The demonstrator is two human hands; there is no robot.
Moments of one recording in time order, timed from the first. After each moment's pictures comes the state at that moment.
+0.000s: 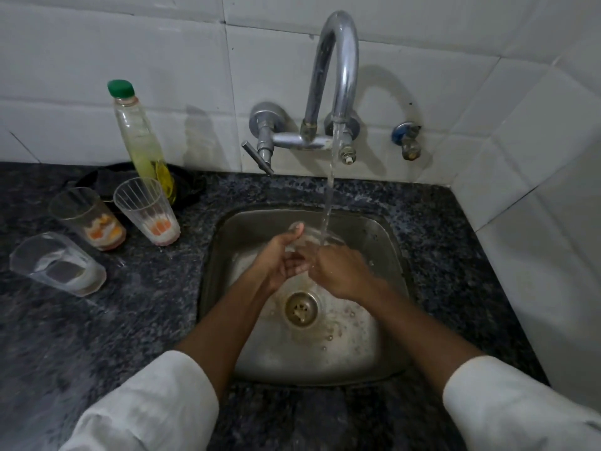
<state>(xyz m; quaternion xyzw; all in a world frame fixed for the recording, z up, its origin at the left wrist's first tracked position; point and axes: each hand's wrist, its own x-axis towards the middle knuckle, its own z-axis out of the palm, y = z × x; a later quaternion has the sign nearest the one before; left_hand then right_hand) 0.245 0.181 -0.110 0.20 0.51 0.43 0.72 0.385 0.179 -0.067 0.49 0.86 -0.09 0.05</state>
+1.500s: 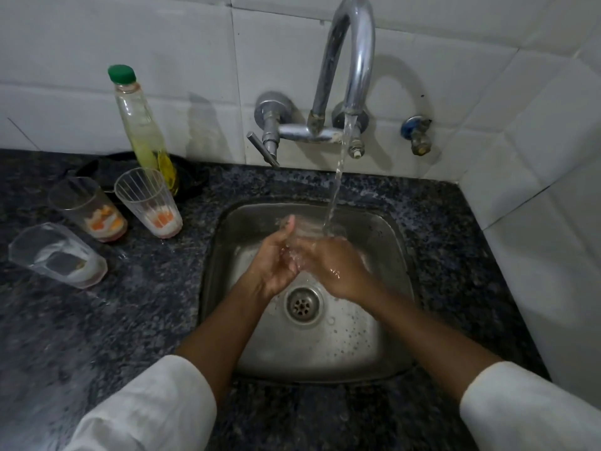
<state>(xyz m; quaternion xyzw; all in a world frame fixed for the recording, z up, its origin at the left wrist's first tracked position) 0.238 0.177 -0.125 0.15 0.34 0.51 0.77 0.375 0.173 -0.063 0.46 0.86 -0.22 -0.07</state>
